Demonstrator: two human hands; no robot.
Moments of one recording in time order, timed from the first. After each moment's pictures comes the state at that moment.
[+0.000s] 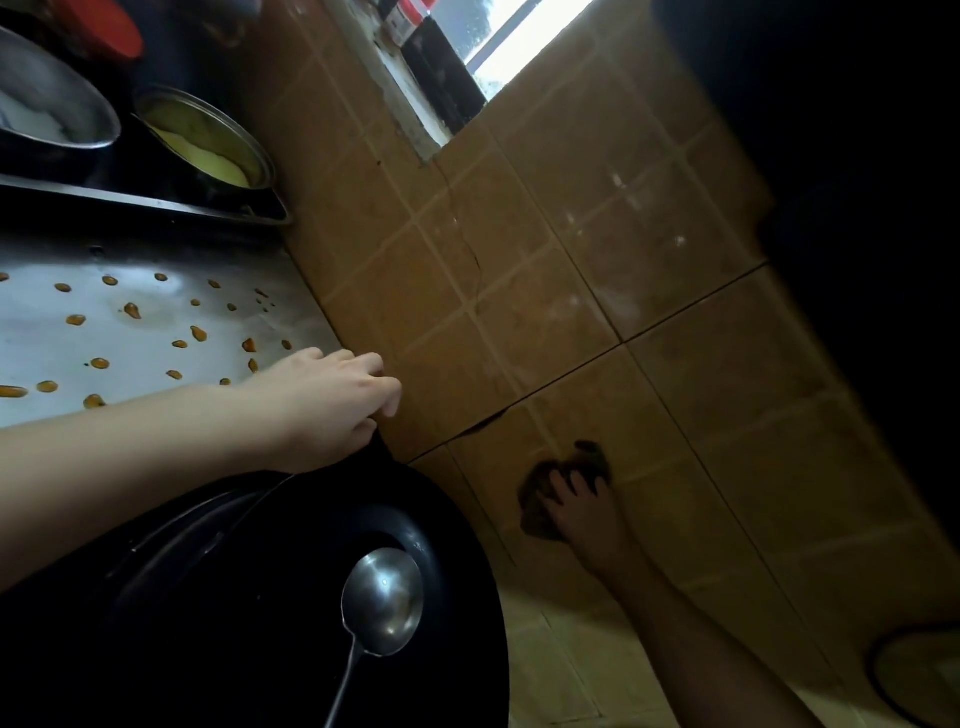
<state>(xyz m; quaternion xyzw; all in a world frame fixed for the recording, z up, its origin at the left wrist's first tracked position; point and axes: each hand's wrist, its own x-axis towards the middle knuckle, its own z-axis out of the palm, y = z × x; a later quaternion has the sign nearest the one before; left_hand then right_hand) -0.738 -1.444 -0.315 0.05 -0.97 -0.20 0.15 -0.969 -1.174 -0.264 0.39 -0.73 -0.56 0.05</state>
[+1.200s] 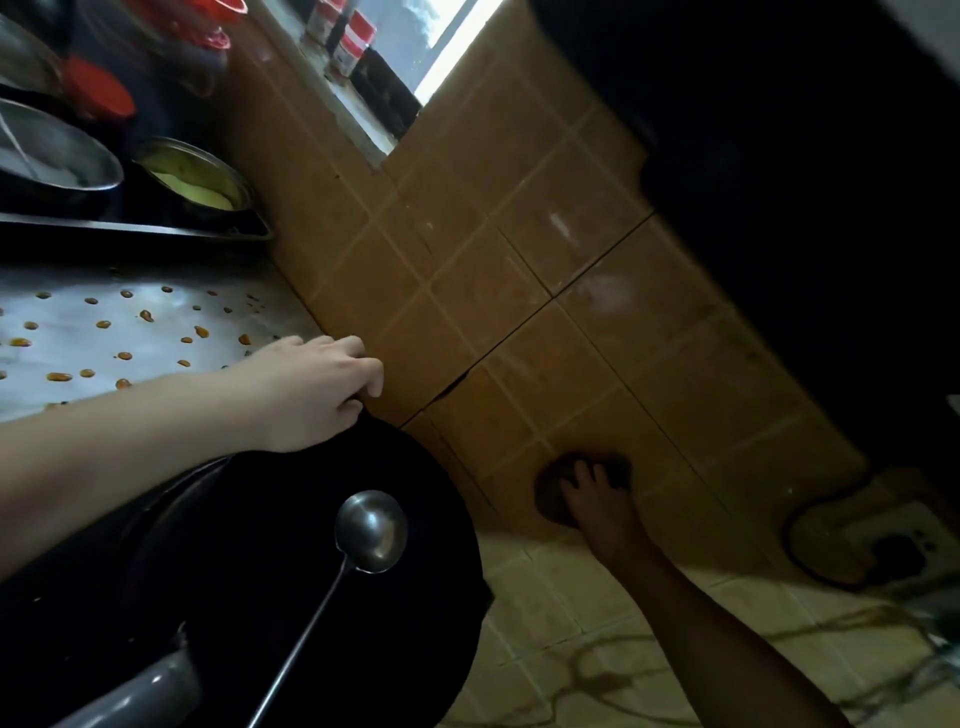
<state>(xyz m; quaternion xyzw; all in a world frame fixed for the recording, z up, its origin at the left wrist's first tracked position) -0.676 -1.378 -0.263 0.07 -0.97 -0.18 0.17 -0.904 -1.081 -0.225 0.31 -0.83 -0.47 0.06</state>
